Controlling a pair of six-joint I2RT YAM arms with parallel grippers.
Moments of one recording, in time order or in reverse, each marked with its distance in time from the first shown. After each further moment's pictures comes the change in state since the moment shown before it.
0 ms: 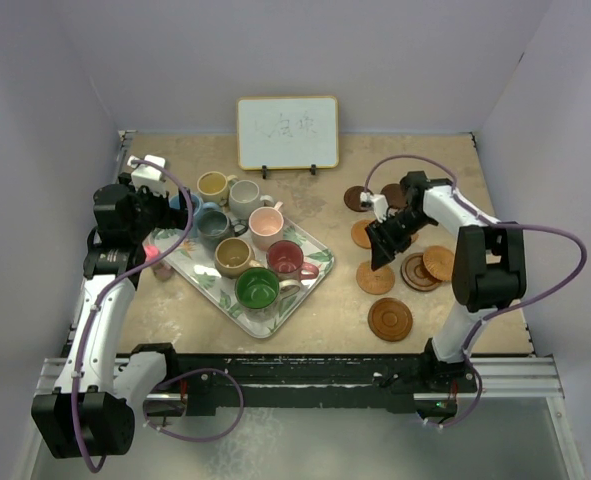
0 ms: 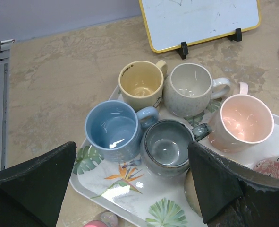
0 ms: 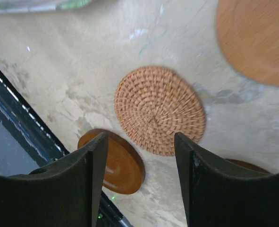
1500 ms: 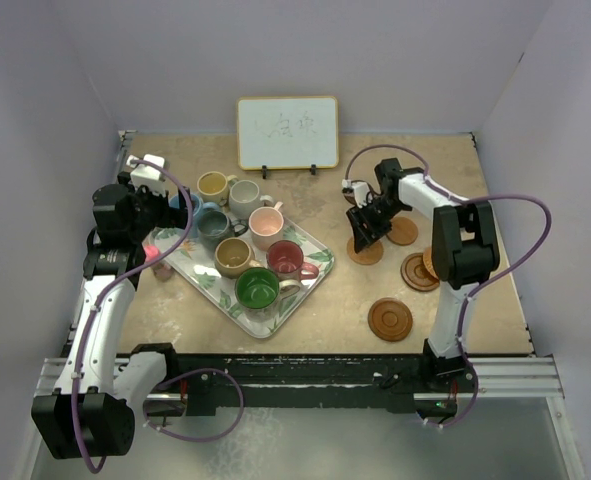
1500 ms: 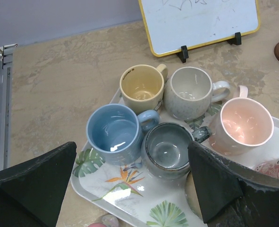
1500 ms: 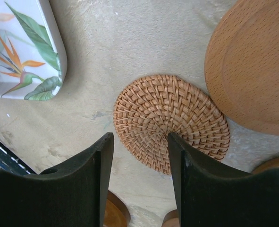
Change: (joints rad) left arm 0.000 -0.004 0.000 0.014 0.000 0.000; right arm 0.094 0.214 0.165 0.141 0.115 0.199
